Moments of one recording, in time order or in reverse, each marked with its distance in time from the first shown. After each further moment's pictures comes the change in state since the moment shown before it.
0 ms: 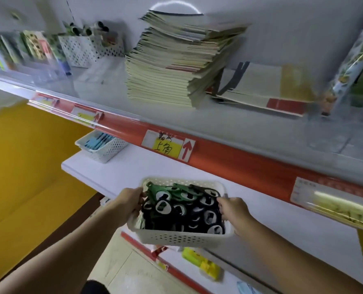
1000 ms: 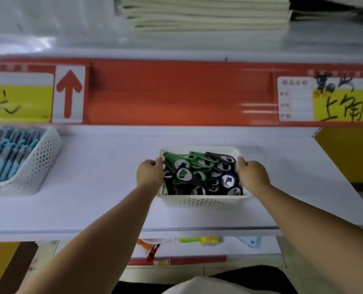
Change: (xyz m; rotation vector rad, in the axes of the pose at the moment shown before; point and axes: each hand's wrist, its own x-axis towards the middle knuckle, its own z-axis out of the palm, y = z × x) left_hand 0.193 0.012 0.068 0.433 -0.261 0.443; right_hand 0.061 0.017 0.058 -0.356 0.633 0.139
